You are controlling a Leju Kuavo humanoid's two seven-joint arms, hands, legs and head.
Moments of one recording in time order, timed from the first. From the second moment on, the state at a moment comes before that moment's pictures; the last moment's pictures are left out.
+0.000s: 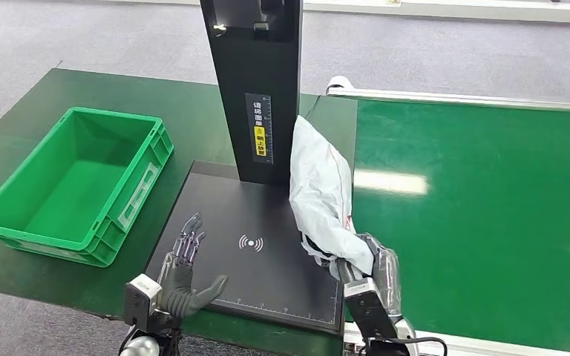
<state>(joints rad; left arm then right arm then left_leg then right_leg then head) 0.03 -0.18 0.00 -1.28 -0.11 0.07 -0.51 0.09 0.12 0.35 -1.51 0.55 -0.27 -0.37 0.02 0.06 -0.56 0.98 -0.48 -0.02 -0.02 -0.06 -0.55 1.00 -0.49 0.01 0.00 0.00</state>
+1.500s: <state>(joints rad) -0.03 -0.17 0.00 -1.21 -0.10 0.07 -0.51 -0.05 0.17 0.47 -1.16 0.48 -0.15 -0.37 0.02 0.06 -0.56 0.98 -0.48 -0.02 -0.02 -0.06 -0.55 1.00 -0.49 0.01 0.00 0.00</state>
